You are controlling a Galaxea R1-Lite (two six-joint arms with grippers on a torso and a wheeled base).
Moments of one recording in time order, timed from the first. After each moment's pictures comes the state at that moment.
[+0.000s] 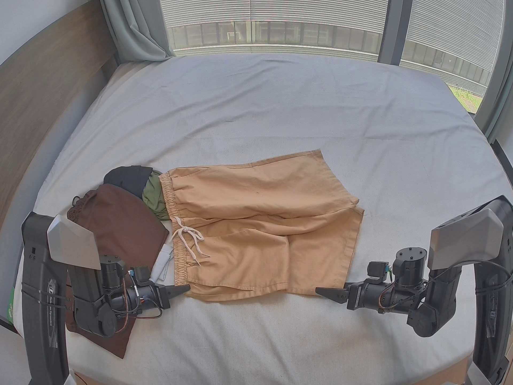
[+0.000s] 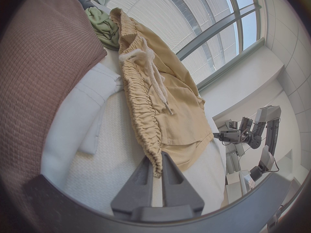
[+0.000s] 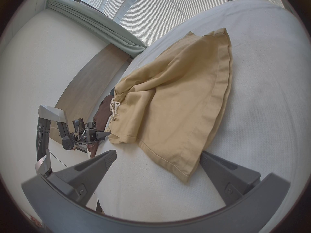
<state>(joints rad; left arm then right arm) -0.05 2.56 -0.50 -1.55 -0.76 -0.28 0.33 2.40 -0.40 -1.53 0.48 0.40</state>
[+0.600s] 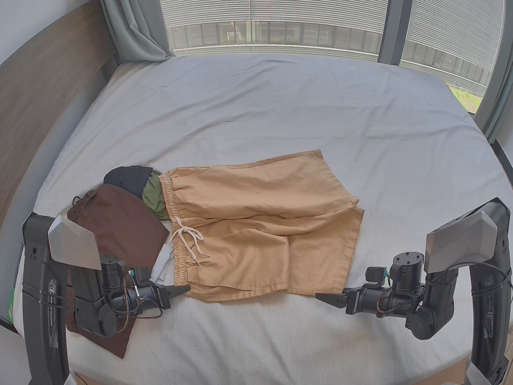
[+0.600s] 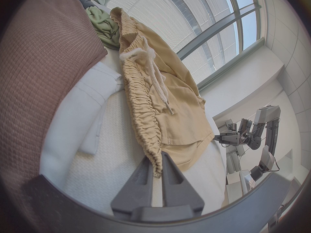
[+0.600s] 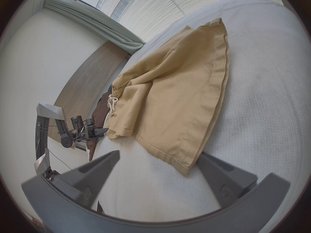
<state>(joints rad) -0.05 2.57 -0.50 -1.55 -0.76 -0.28 0.34 2.44 -0.39 -1.54 0.48 0.40</state>
